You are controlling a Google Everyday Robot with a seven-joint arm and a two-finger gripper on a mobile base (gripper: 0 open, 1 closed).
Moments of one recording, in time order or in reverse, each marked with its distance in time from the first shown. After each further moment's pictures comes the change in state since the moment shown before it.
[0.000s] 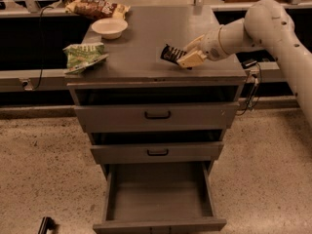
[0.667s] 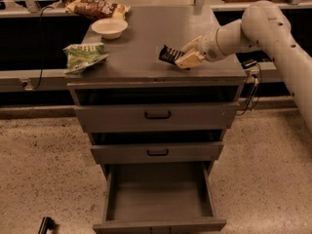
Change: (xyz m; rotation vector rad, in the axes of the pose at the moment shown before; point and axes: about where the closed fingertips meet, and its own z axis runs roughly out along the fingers) arm 0.000 0.003 0.007 -0.011 0.000 0.000
